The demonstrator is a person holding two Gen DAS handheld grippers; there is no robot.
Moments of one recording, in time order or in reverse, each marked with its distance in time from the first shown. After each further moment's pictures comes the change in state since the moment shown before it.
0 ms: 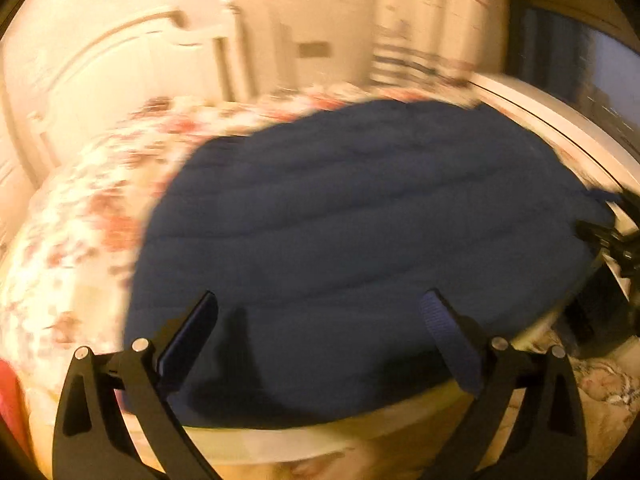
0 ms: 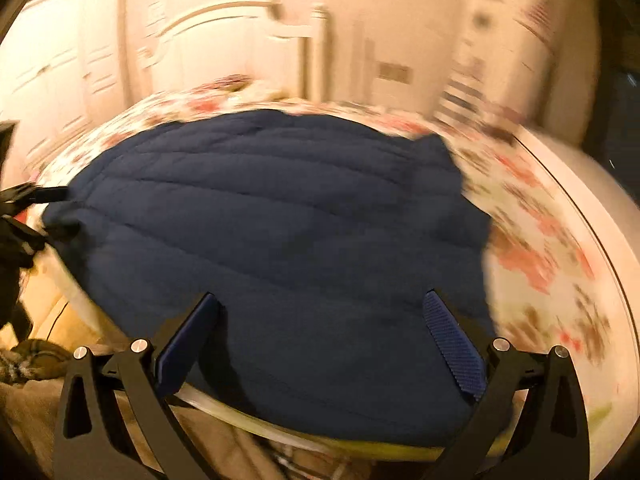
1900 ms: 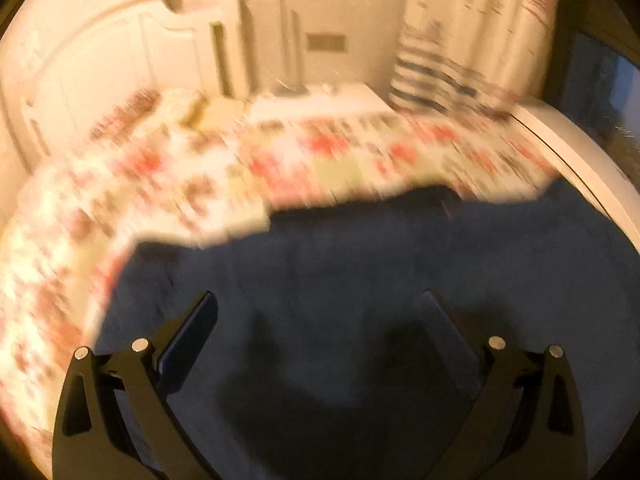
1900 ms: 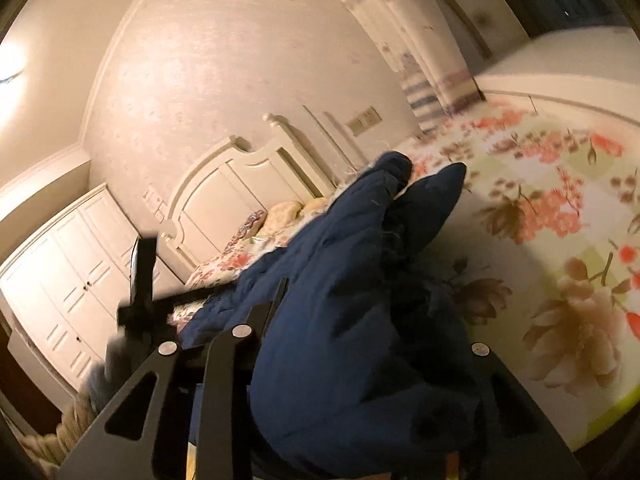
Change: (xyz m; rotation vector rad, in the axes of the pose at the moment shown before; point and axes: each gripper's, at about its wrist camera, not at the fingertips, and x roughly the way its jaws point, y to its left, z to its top) left arm 0.114 -0.034 0.167 -0.057 0.069 0.033; right arm -0.029 -0.068 -0.009 0.570 -0.342 0.325
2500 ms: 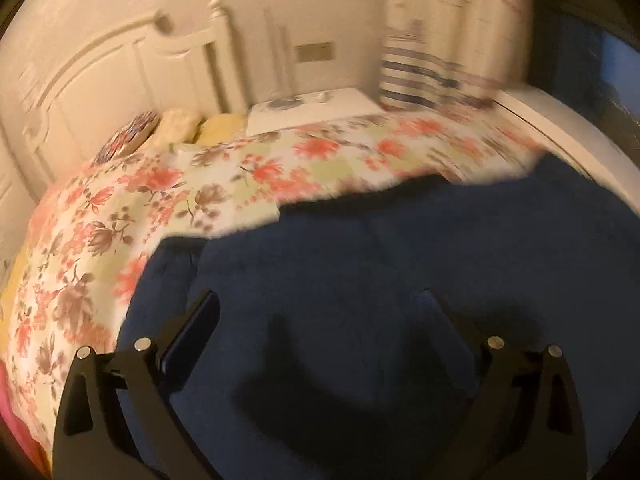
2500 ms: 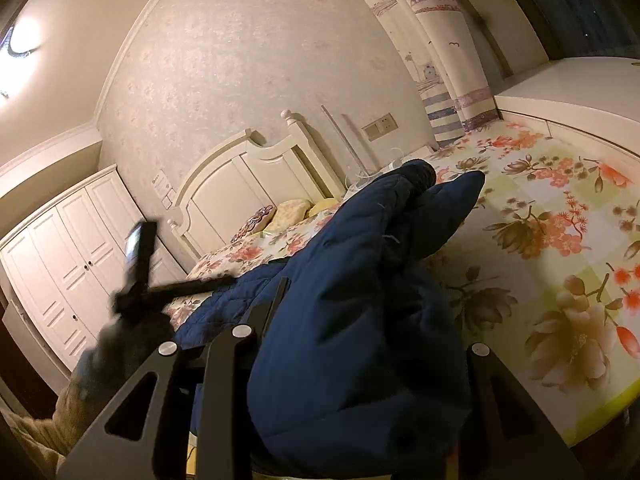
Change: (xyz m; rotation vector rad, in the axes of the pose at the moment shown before) left arm -0.046 -0.004 -0.051 0.125 -0.029 -0.034; right arm -0.003 0.016 0.005 -0.068 0.010 0.006
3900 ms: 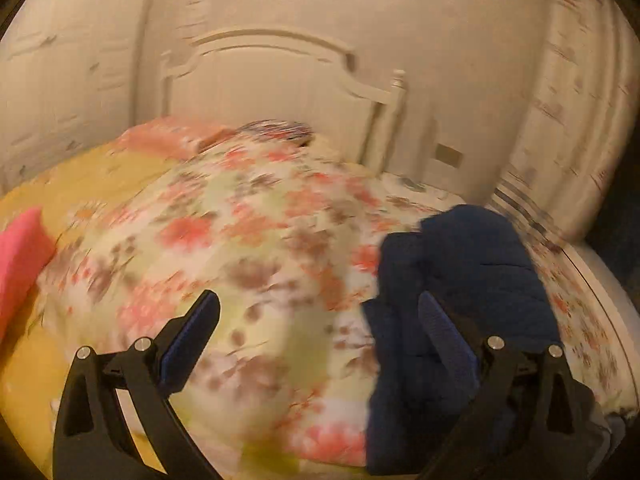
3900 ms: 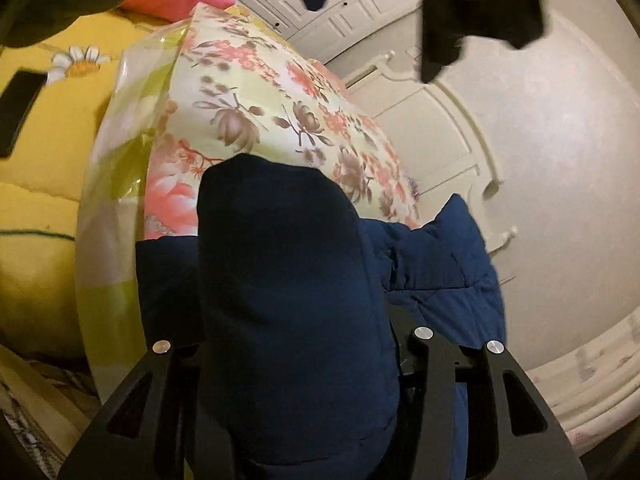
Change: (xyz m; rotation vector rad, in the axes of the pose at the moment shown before) left arm -0.150 0.243 -0.130 -0.470 -0.274 0.130; right arm 0.221 0.343 -0.223 -1.605 0.252 -0.035
